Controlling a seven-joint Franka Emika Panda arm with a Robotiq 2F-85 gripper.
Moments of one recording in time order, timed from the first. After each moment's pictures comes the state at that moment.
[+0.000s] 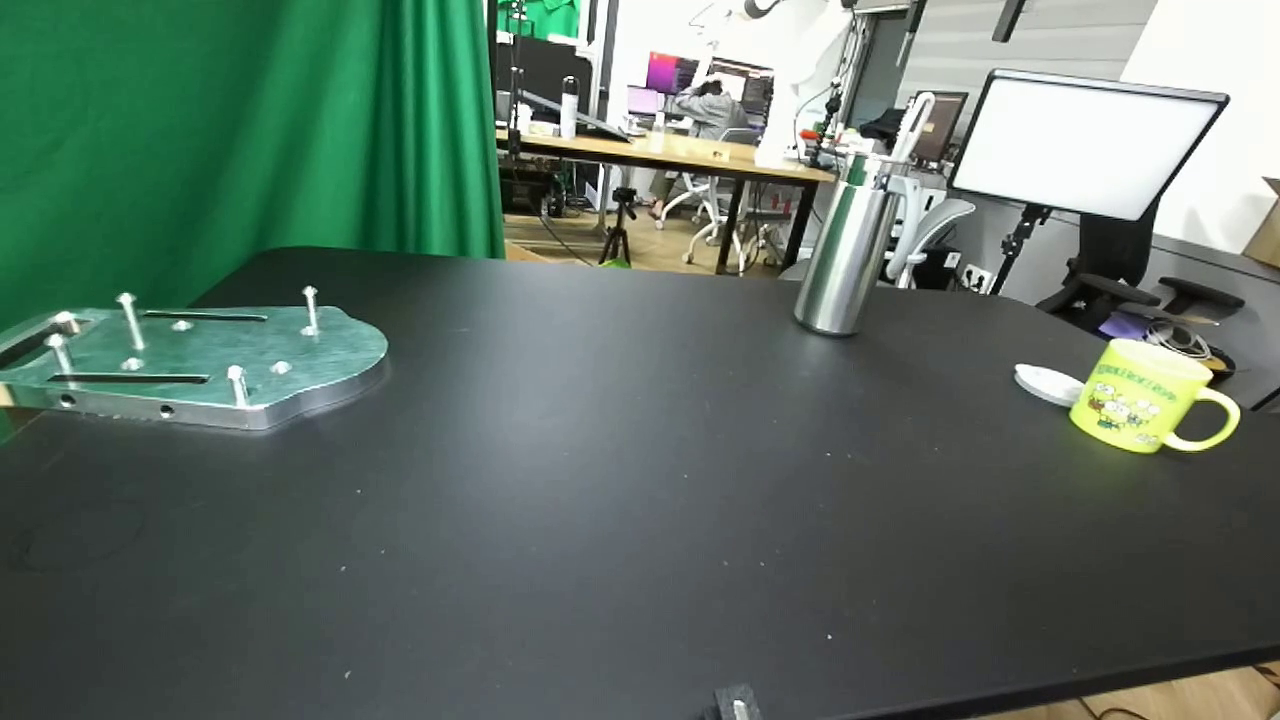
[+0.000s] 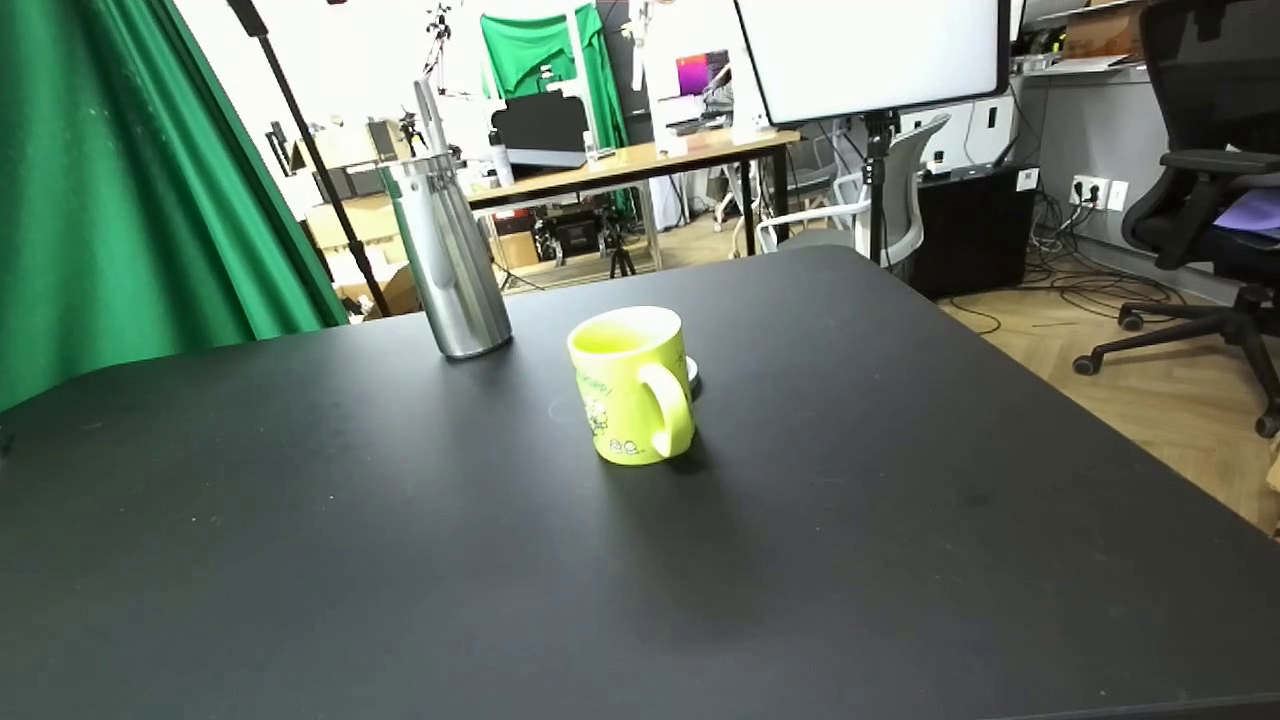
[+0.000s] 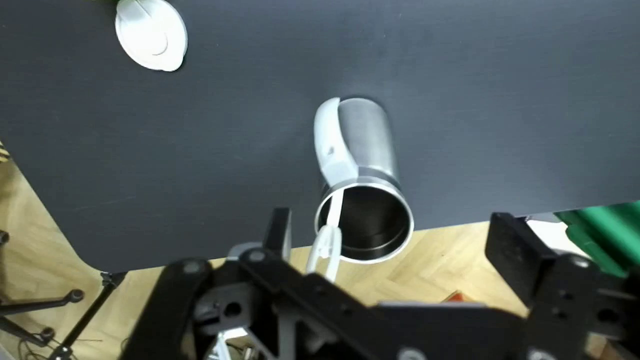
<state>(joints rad) -0.05 0.11 -0.01 -1.83 -0.08 2.11 0.12</state>
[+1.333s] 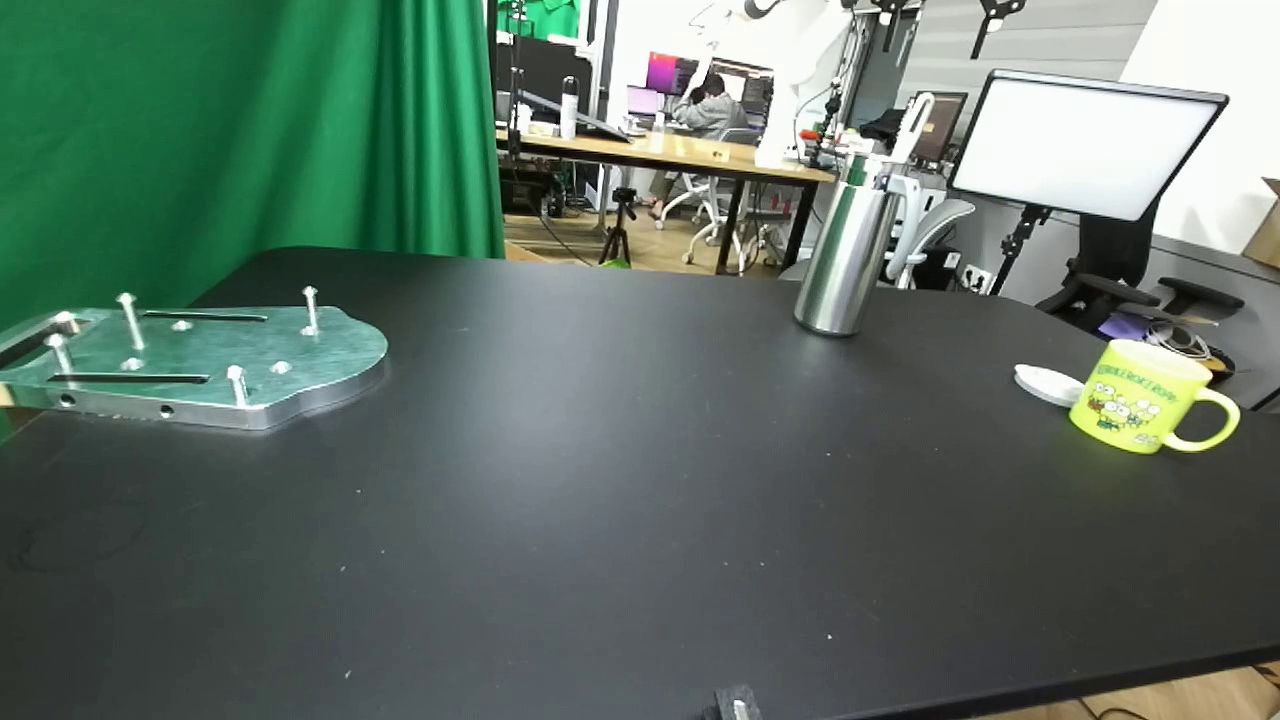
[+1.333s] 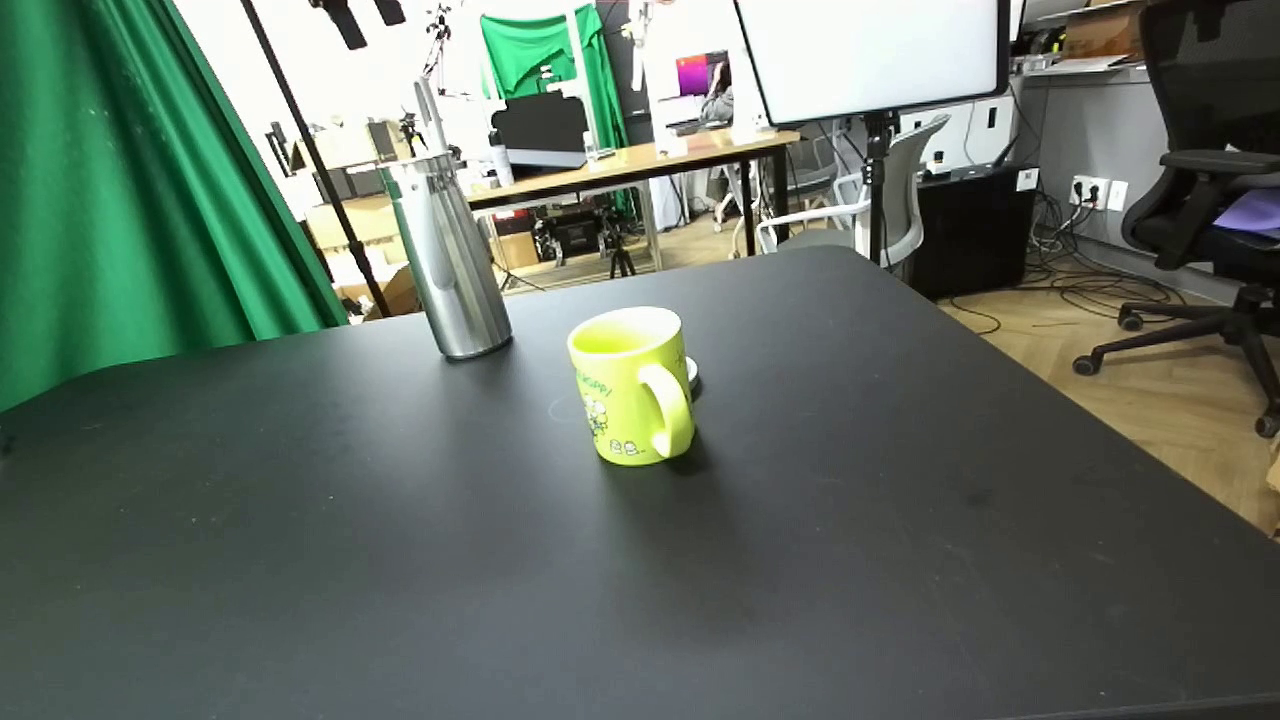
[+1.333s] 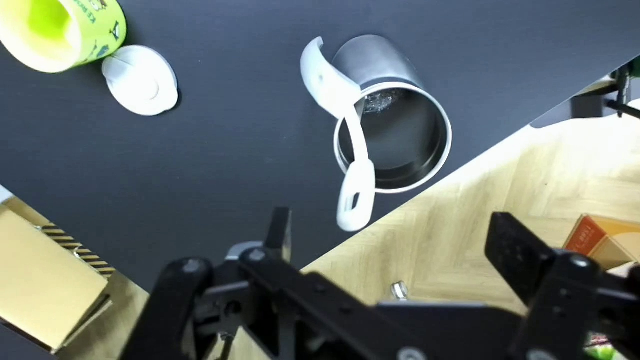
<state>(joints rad) -0.01 0.39 -0.08 -1.46 -0.07 1.96 0.56</state>
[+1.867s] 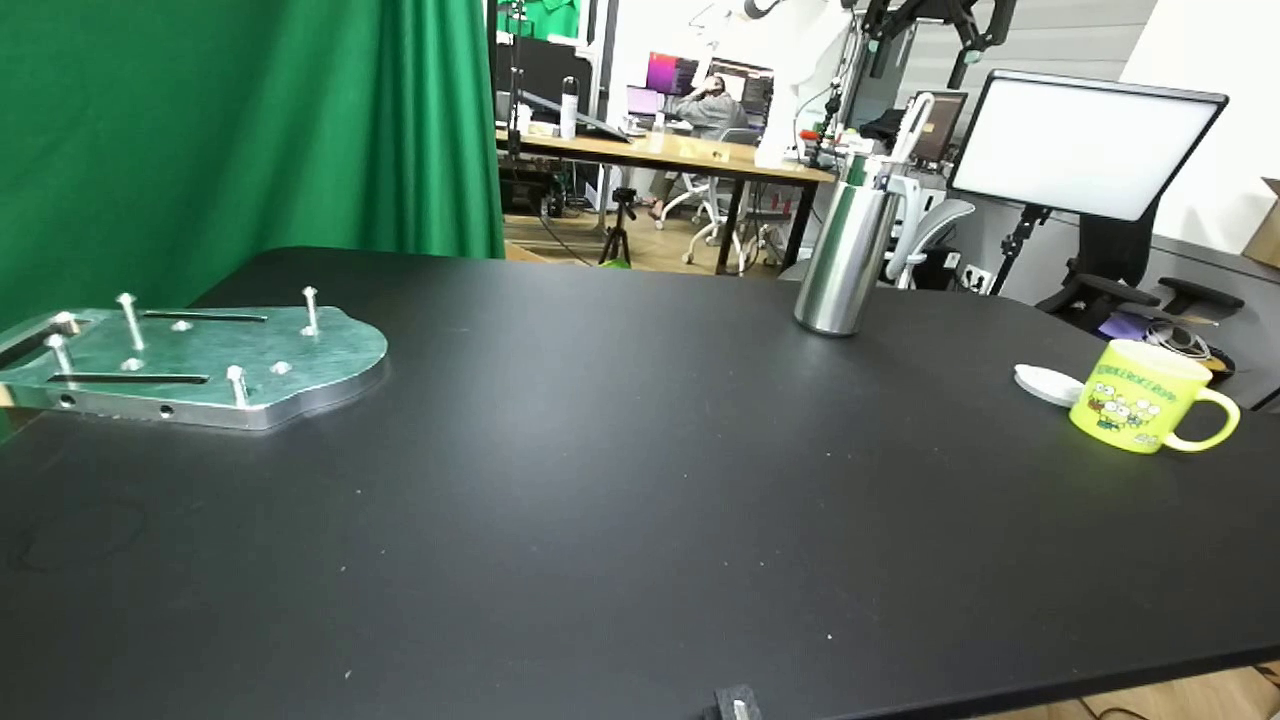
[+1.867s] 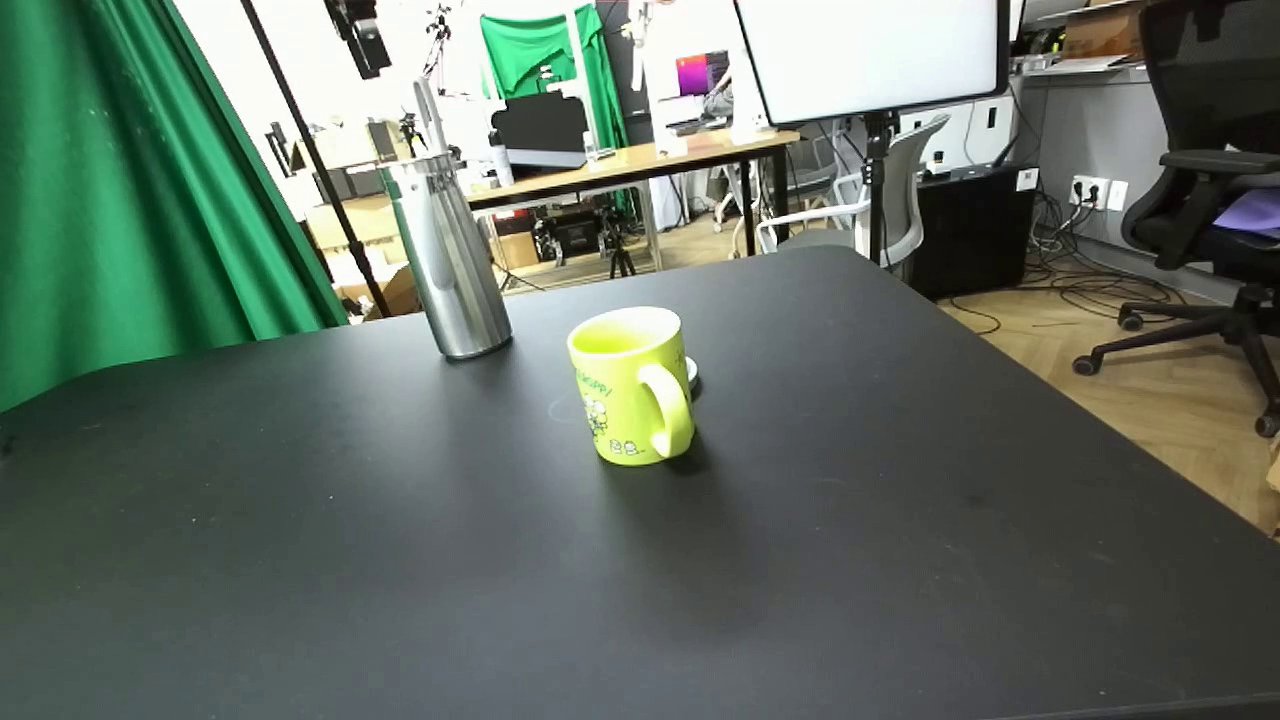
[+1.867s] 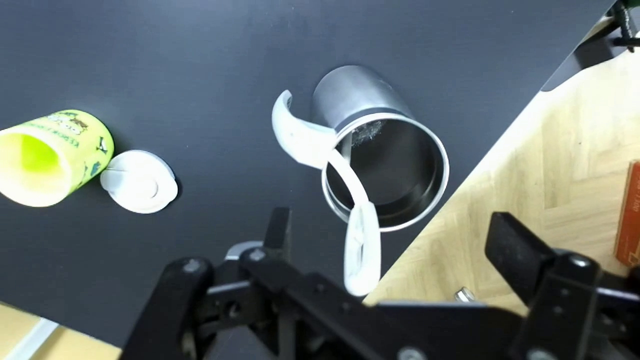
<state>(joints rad) 0.00 0.42 -0.10 -1.47 0.02 1.96 0.83</state>
